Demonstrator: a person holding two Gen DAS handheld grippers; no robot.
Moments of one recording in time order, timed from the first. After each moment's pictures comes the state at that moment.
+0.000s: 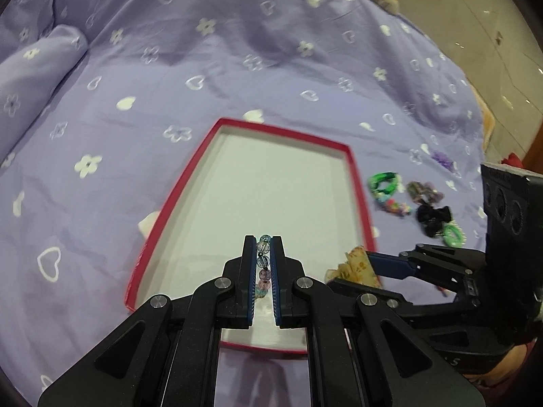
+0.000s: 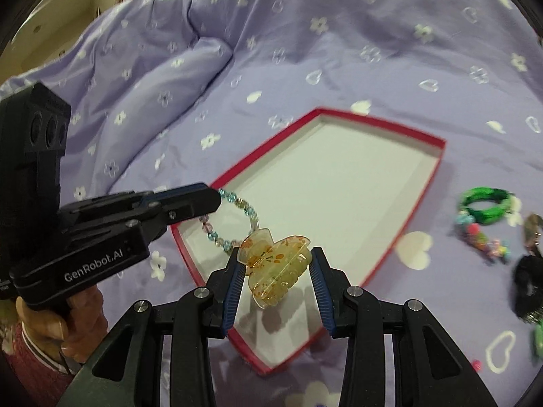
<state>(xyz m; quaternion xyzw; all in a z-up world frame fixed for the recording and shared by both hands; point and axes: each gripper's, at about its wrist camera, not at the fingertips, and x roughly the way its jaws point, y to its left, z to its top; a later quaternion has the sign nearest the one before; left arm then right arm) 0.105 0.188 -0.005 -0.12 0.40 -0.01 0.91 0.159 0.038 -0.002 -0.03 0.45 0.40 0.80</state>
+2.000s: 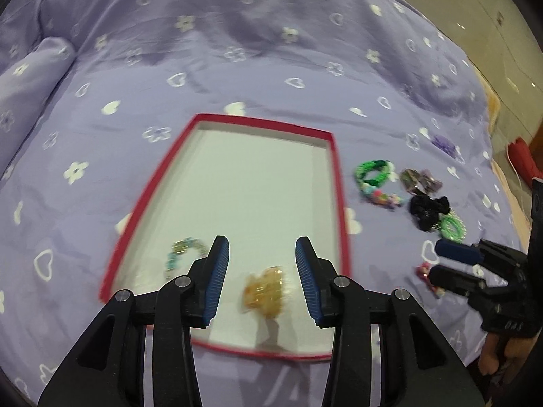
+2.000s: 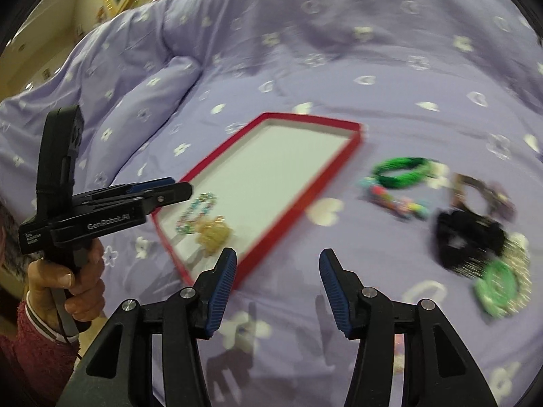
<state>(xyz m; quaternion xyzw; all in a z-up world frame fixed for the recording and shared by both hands) 0.119 0.137 0.008 -0.08 0.43 -0.01 0.90 0.158 -0.081 0.023 0.01 0.44 0.34 0.83</state>
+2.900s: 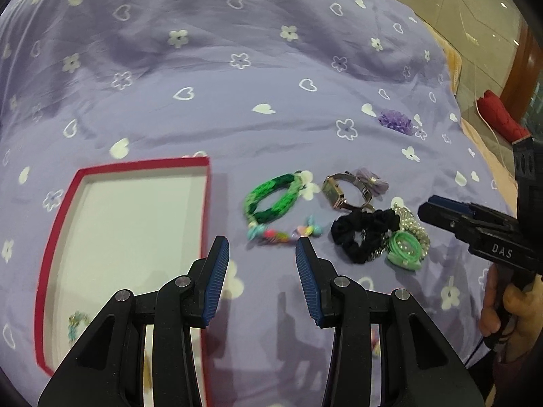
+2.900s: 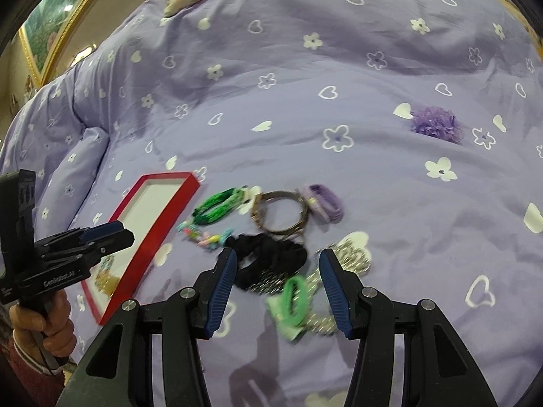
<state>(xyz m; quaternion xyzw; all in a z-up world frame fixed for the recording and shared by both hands) 0.201 0.012 0.015 -0.01 0.44 -0.10 0.89 0.228 -0.230 0.015 0.08 0.43 0.20 0.88</state>
